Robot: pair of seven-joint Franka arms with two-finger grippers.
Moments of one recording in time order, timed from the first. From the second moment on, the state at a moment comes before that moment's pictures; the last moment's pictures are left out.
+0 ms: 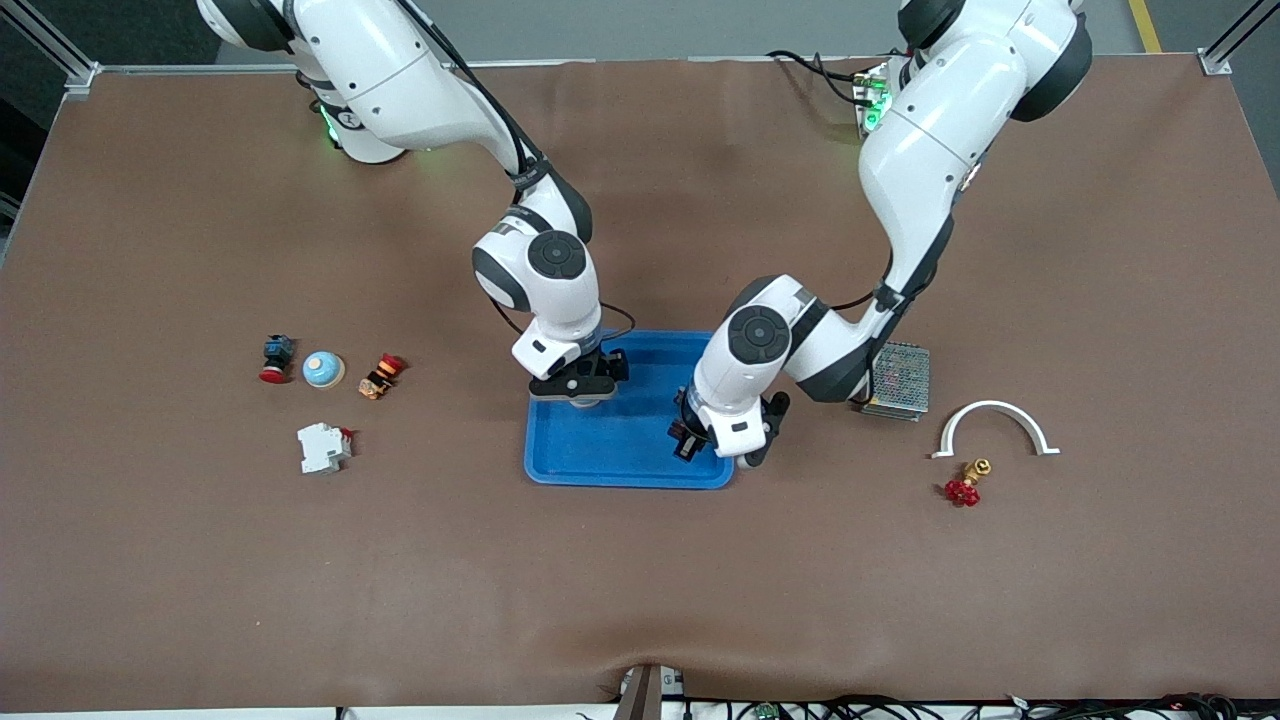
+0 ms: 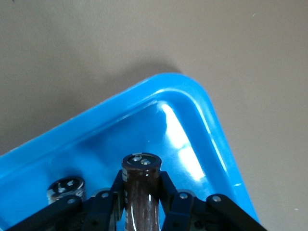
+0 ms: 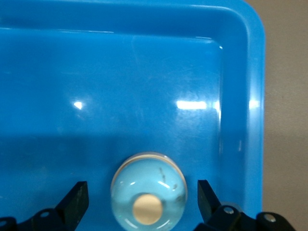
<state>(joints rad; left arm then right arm) -0.36 0.89 -0.34 -1.42 0.27 2.47 -1.81 0.64 0.67 0.06 -1.77 -0.29 2.57 0.89</state>
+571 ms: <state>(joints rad) -0.38 0.92 -0.32 -1.42 0.27 2.47 -1.79 0.64 0.41 0.08 -1.74 -0.29 2.12 0.58</state>
